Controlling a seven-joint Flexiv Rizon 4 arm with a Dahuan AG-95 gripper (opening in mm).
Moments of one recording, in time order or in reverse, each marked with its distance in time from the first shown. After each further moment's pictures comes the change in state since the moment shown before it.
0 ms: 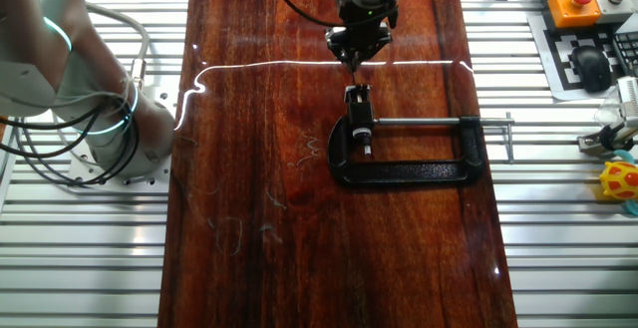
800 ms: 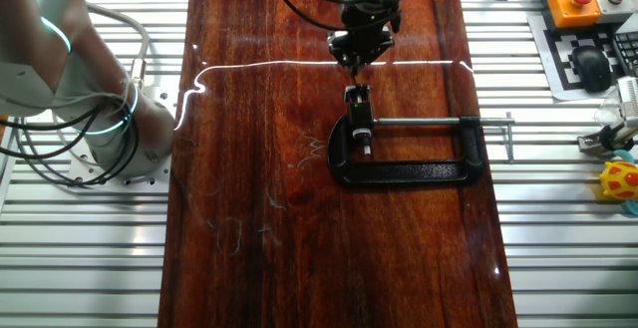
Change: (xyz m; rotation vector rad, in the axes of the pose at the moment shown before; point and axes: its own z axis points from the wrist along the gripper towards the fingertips) arm 0.011 -0.002 -0.002 -0.003 -0.008 -0.015
